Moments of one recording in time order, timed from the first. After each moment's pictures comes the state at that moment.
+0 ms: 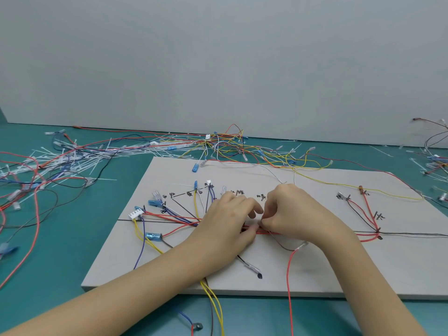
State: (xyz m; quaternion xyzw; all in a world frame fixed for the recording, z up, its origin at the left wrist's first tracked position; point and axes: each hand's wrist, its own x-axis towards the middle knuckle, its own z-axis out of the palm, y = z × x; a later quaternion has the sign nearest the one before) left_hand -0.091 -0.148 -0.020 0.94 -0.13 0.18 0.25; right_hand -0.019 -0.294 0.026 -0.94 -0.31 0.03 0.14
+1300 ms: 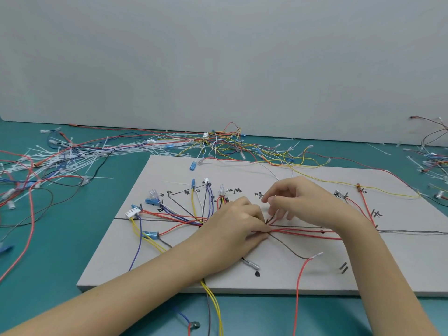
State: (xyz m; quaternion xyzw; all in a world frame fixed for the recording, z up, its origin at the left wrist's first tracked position) left_hand -0.089 -0.153 -0.021 0.92 -0.25 0.19 0.24; right_hand 0.000 -0.317 0.032 -0.87 -0.27 0.17 0.37
